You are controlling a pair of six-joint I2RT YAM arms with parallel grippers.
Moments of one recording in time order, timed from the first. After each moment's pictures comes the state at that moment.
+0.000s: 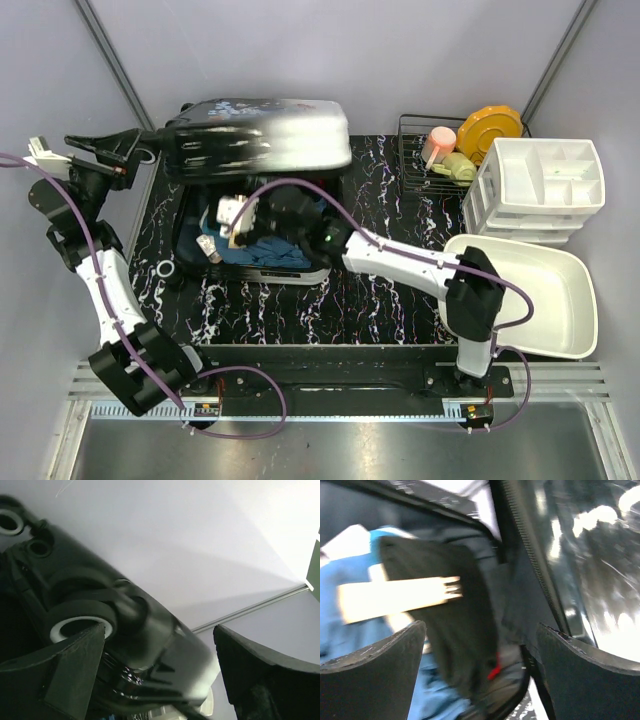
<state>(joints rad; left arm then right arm) 0.62 1.18 1.02 0.39 0.80 -1.30 1.09 1.85 1.56 0.06 0.16 -0.82</state>
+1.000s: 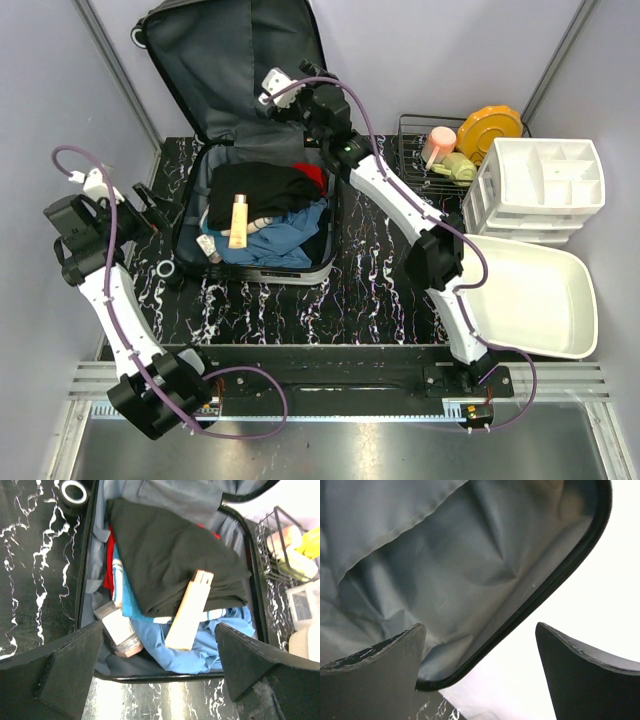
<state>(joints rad) 0.63 1.01 1.04 -0.48 0.83 -0.19 0.68 2.33 2.44 0.06 0.20 -0.85</state>
